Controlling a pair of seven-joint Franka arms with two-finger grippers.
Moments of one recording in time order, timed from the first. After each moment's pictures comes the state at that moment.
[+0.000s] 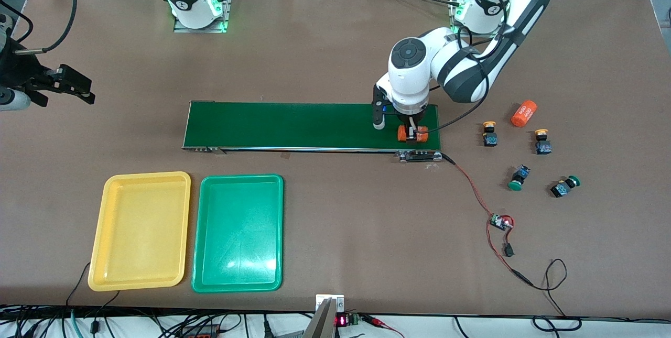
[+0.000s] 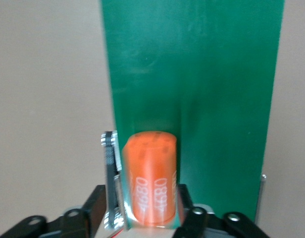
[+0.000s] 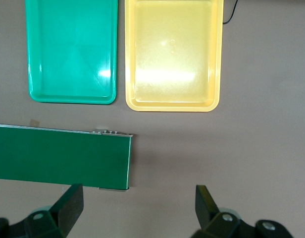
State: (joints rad) left arm 0.04 0.40 -0.69 -1.98 0.59 2.19 0.60; right arm 0.03 0.04 -0.02 -1.59 0.00 1.66 -0.06
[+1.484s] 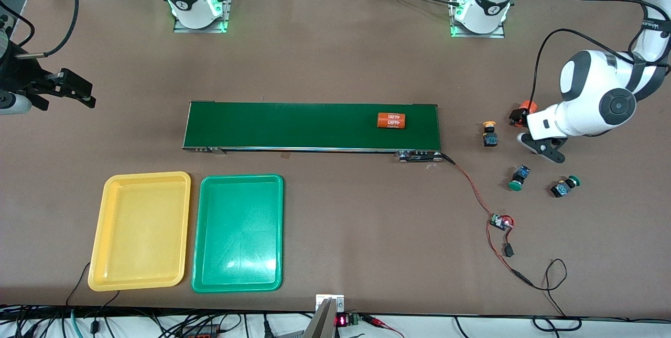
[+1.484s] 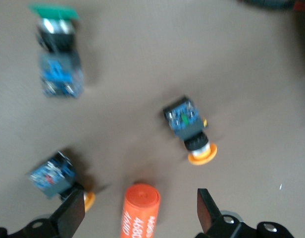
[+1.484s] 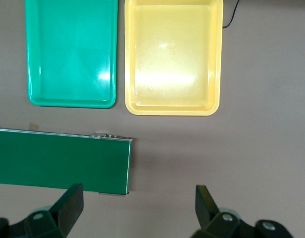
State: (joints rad) left arm 0.66 0.28 -0.58 -2.20 0.22 2.15 0.47; right arm 0.03 0.05 -0.02 -1.59 0.00 1.68 -0.06
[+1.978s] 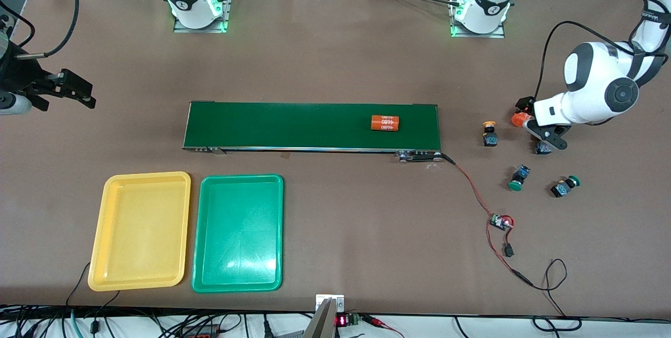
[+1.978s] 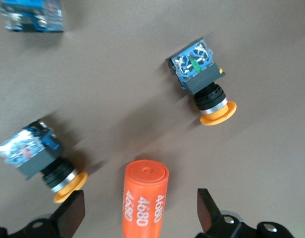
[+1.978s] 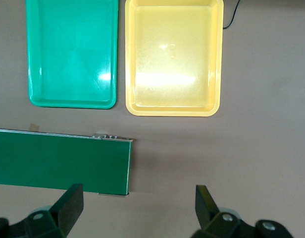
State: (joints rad) left arm 0.75 0.24 -0.58 -2.35 0.22 2.30 0.59; right arm 0.03 0.05 -0.02 -1.59 0.00 1.68 -0.06
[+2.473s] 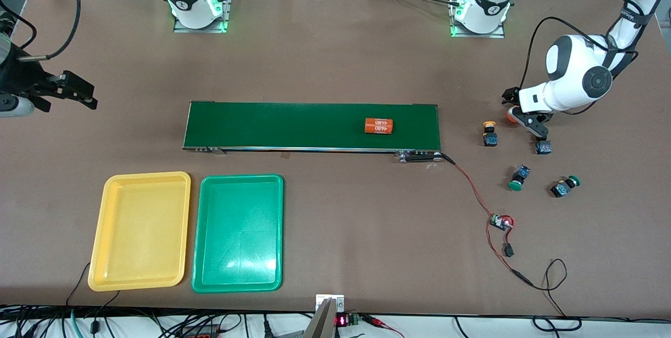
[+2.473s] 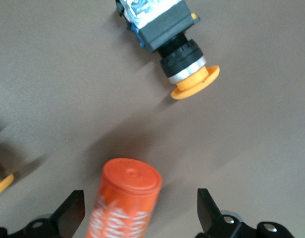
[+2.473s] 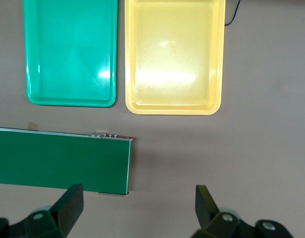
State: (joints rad) left arm 0.79 0.24 -0.58 -2.51 0.22 2.45 0.64; right arm 0.03 0.07 -0.02 -1.59 0.00 1.68 -0.06
